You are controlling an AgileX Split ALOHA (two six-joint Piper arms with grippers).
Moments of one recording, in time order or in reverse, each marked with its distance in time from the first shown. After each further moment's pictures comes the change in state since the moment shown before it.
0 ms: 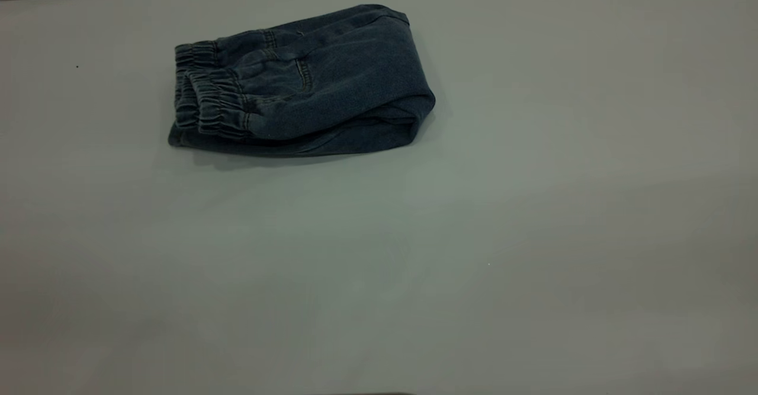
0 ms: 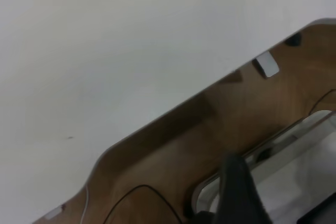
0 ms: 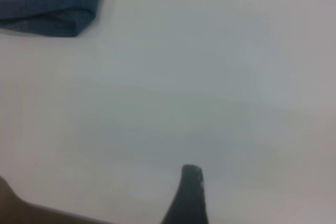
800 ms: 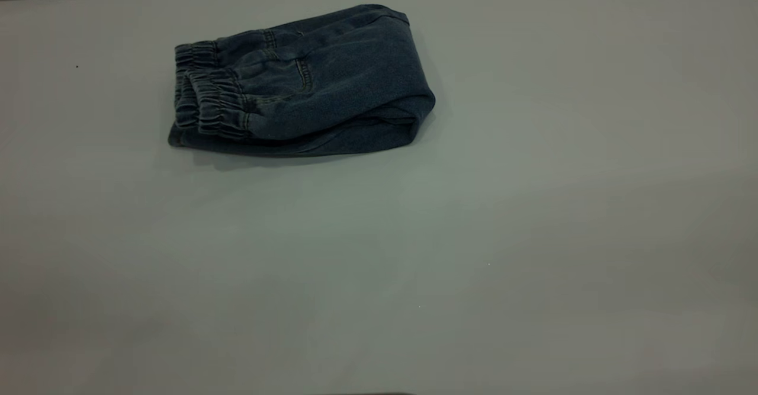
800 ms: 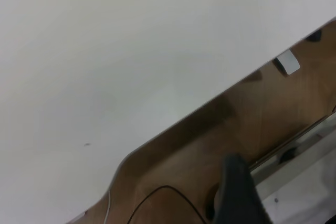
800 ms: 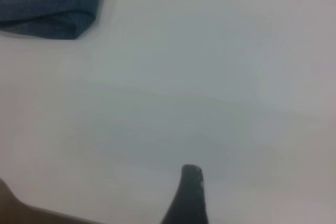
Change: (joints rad) left arm 0.000 0.000 0.044 0.041 -0.050 0.042; right arm 0.000 0.000 0.000 0.000 -0.006 -0.001
